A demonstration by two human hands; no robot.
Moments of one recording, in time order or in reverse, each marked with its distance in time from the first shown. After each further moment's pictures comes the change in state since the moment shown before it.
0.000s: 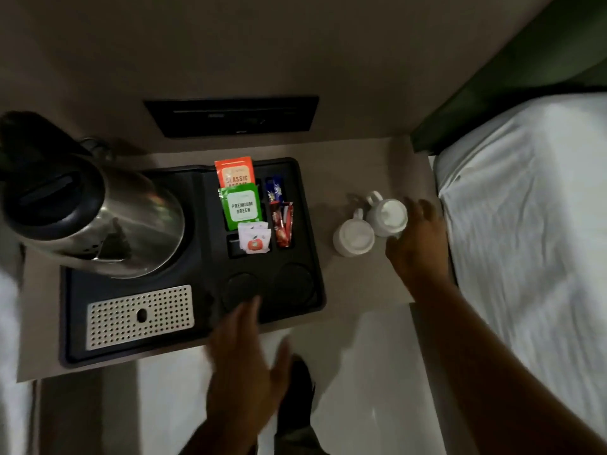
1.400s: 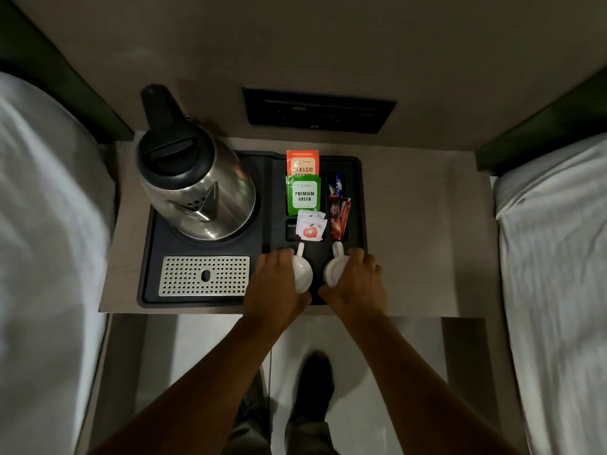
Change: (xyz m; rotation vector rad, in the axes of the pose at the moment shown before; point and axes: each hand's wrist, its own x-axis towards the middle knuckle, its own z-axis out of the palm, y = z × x) left_hand 0.078 -0.040 0.002 0.163 -0.072 -0.014; right_hand -0.104 -0.110 0.077 0.088 -0.482 0.025
